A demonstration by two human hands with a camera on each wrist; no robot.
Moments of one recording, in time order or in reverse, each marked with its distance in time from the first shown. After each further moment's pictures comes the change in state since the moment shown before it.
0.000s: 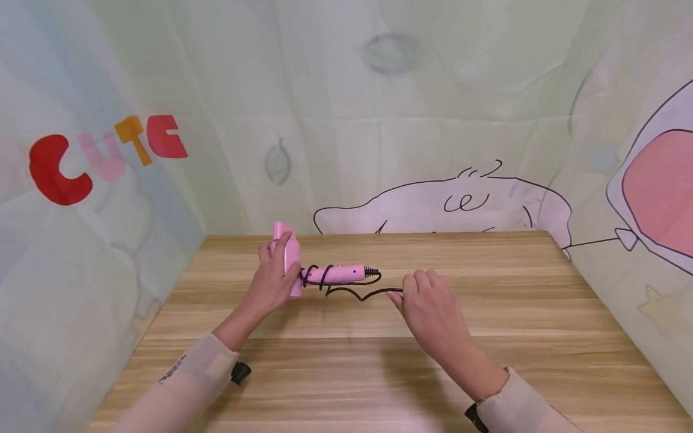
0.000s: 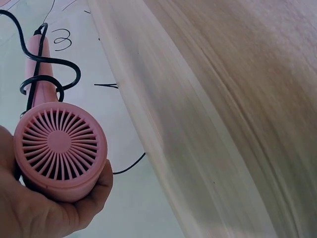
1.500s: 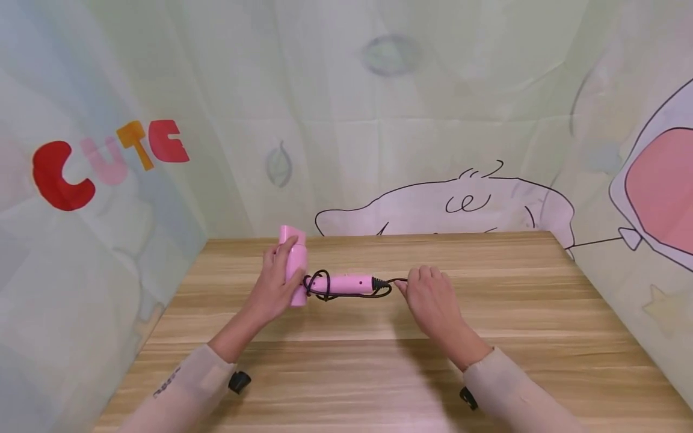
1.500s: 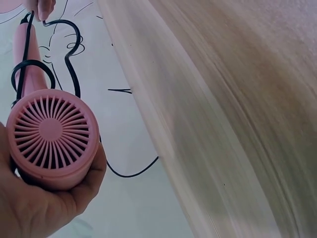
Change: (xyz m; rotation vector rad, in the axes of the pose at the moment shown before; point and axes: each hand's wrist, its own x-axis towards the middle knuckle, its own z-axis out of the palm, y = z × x) left_hand -0.011 0.009 -0.006 -0.086 -0.044 0.070; right_hand -0.001 0.022 0.053 -0.064 -0.232 0.143
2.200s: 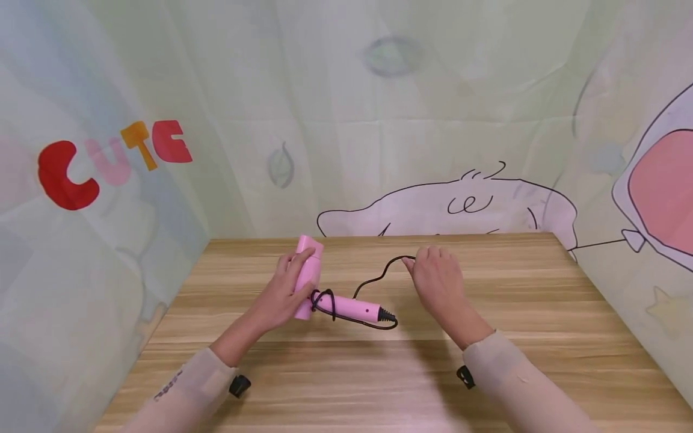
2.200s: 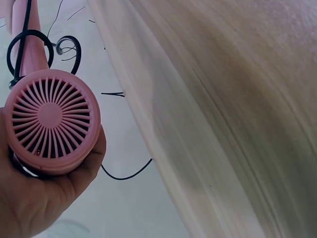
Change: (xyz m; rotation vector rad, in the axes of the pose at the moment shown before) left_hand -0.010 -0.001 0.004 0.040 -0.158 0.087; right_hand 0.031 0.017 -0.011 -0.019 0.051 0.063
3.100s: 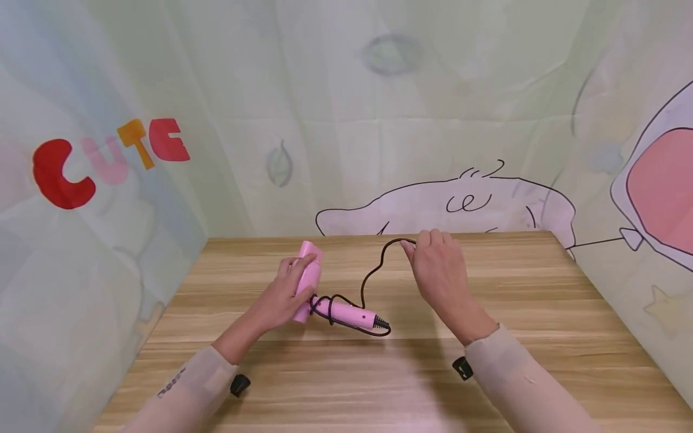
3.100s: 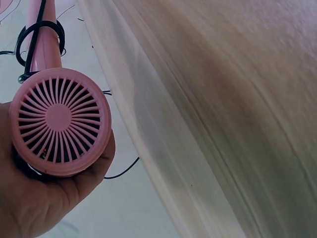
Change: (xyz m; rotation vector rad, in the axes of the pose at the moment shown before) left_hand 0.001 -0.011 0.008 0.061 -0.063 -0.036; right_hand 0.013 -0.002 -0.031 0.079 0.156 0.014
